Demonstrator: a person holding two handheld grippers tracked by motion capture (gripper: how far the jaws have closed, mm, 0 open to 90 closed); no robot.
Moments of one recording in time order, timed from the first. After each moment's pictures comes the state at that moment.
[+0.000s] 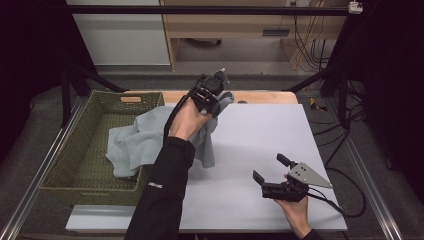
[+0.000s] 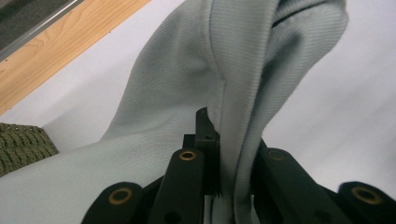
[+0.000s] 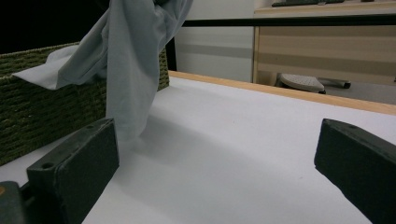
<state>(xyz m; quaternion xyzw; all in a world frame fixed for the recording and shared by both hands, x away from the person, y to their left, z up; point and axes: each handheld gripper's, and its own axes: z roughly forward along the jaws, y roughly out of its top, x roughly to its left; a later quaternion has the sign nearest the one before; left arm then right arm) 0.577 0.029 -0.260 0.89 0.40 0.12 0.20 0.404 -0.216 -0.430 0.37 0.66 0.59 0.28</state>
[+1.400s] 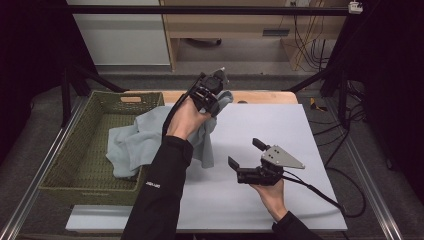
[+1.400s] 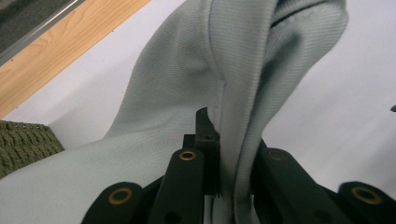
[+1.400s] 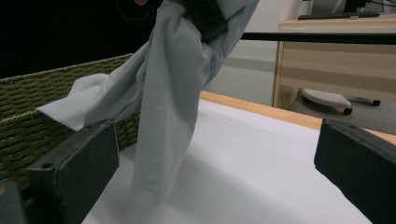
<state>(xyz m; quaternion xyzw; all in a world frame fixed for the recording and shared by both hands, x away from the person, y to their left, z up) 0.576 0.031 -0.255 0.89 0.39 0.12 0.20 0.436 -0.152 -0.399 0.34 0.67 0.61 0.27</state>
